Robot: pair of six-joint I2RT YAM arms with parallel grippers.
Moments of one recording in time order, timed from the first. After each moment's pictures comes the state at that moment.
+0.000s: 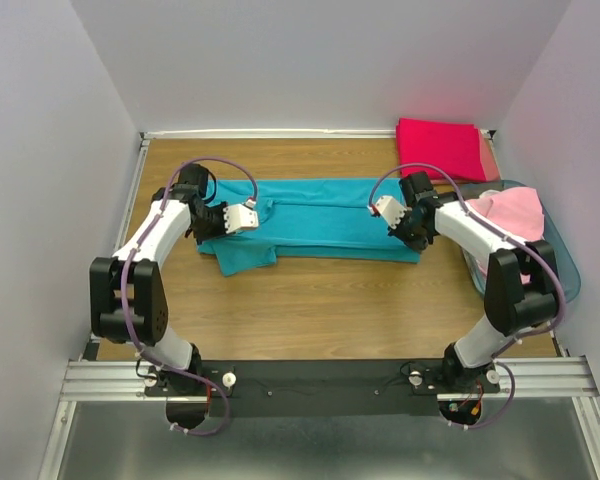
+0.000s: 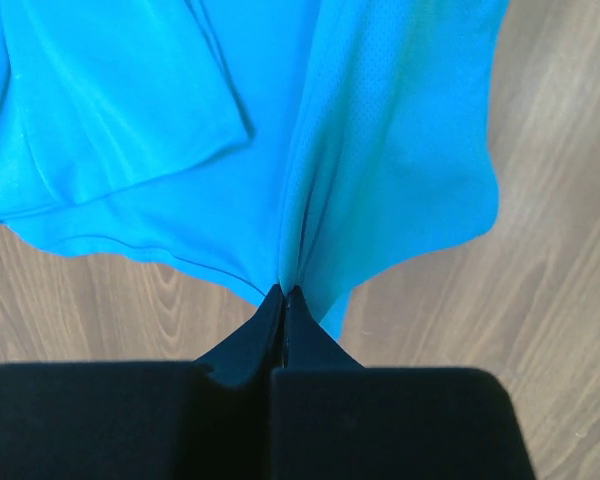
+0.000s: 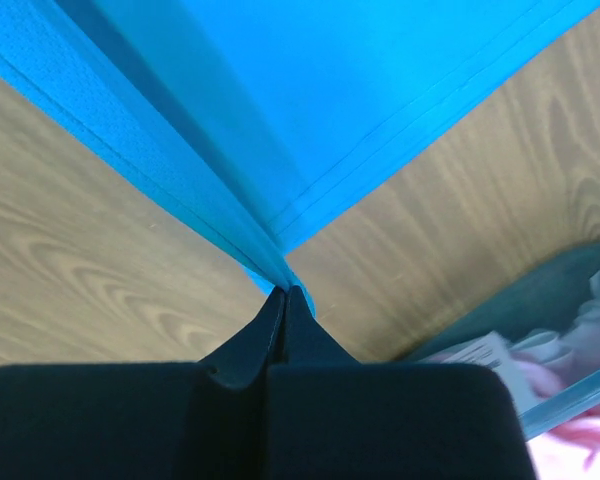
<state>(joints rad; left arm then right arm) -0.08 1.54 1.14 -0.81 0.31 1.31 0.28 1.62 1.09 -0.74 0.04 -0.71</state>
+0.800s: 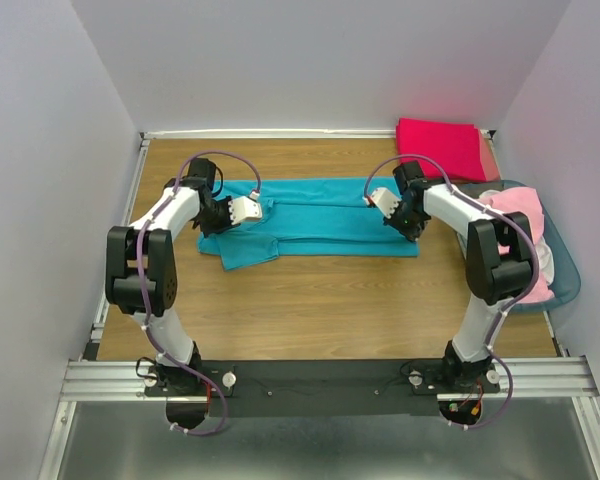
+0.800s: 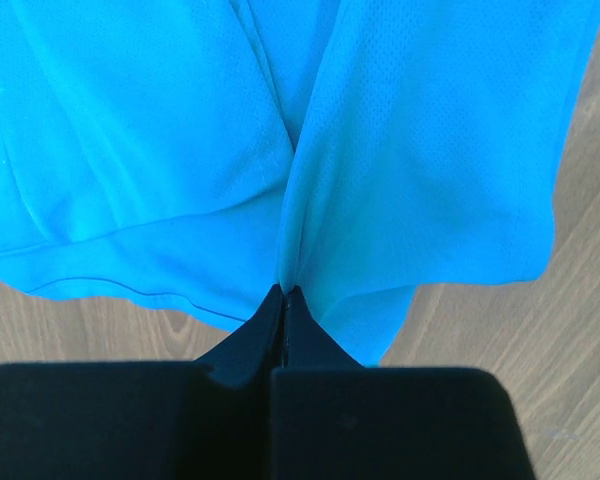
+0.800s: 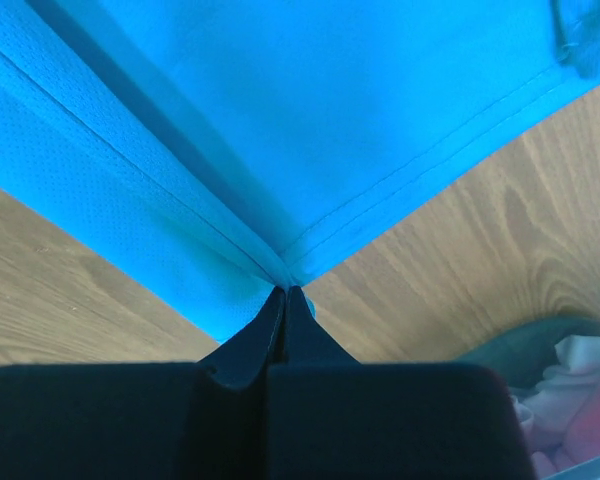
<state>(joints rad) -0.08 1.76 1.26 -0.76 0.31 1.26 0.24 1.86 1.28 -0.75 0.03 -0.76</state>
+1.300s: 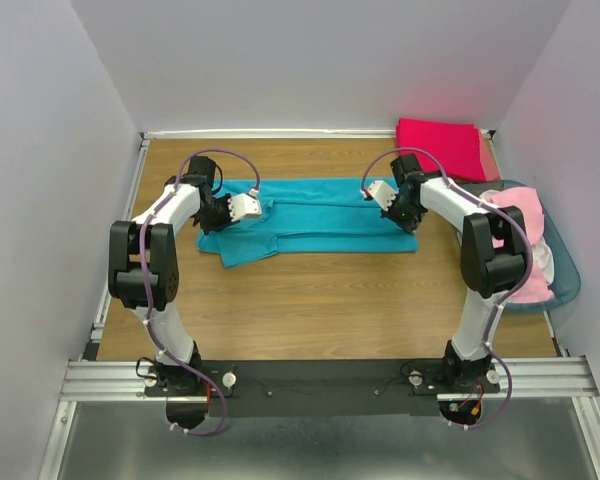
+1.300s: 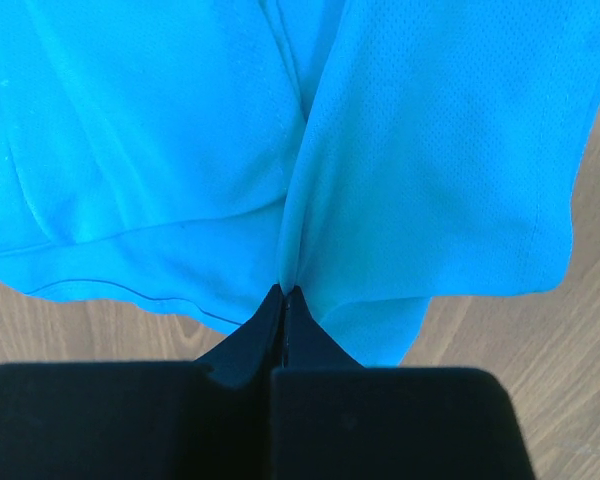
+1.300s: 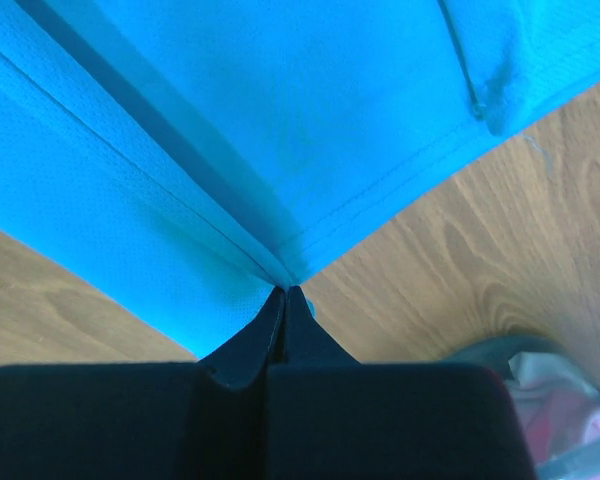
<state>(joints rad) -0.07 1.81 1.29 -0.74 0.30 1.25 0.24 1.92 1.38 -0.75 0.04 -0.78</state>
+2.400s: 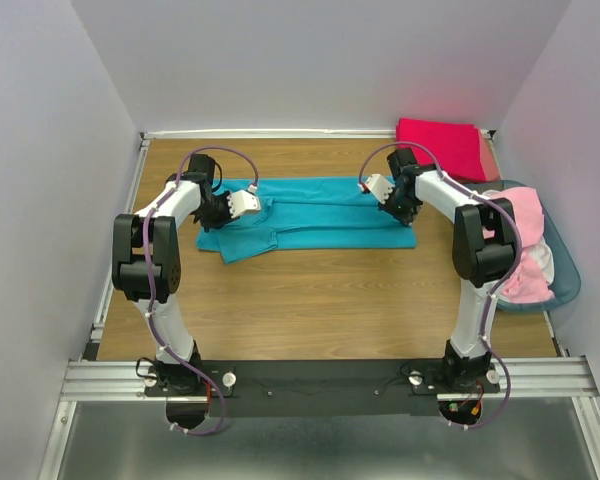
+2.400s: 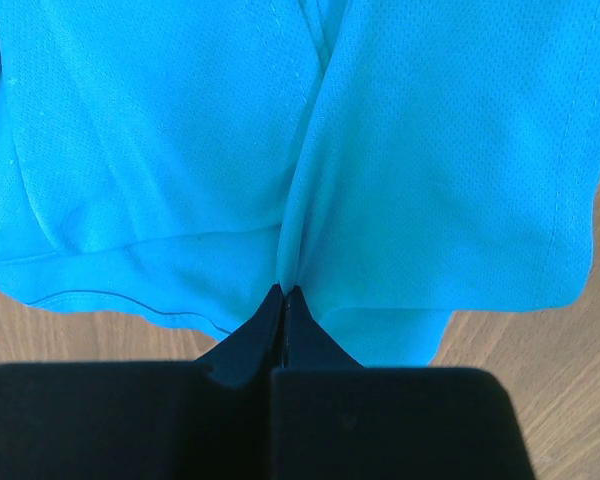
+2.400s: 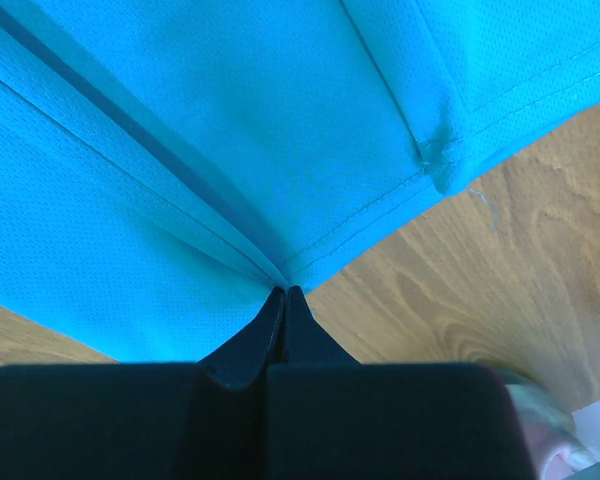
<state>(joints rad) -0.06 1.88 1.33 -0.72 0.30 1.23 0.23 2.04 1.50 -0.75 0.05 -0.79</state>
